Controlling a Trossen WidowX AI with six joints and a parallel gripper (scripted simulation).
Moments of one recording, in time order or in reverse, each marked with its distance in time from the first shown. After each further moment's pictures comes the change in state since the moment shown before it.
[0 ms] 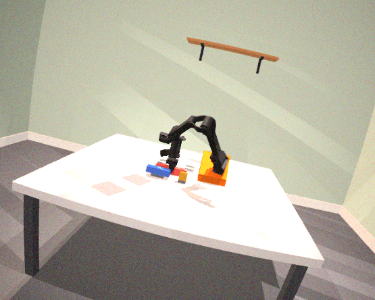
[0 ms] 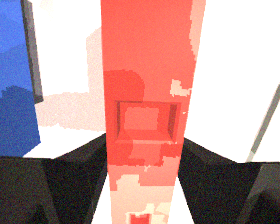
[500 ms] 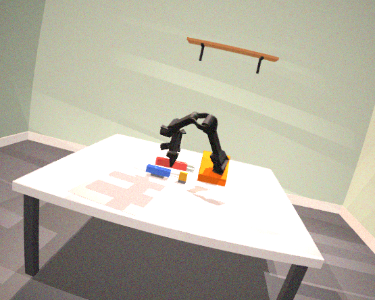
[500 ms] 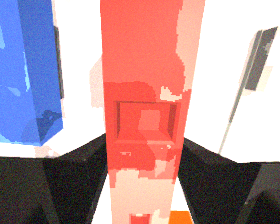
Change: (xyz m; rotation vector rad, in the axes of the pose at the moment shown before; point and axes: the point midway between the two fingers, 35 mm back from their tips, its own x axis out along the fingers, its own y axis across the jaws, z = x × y) arm -0.037 -0.004 0.005 0.010 0.004 -0.001
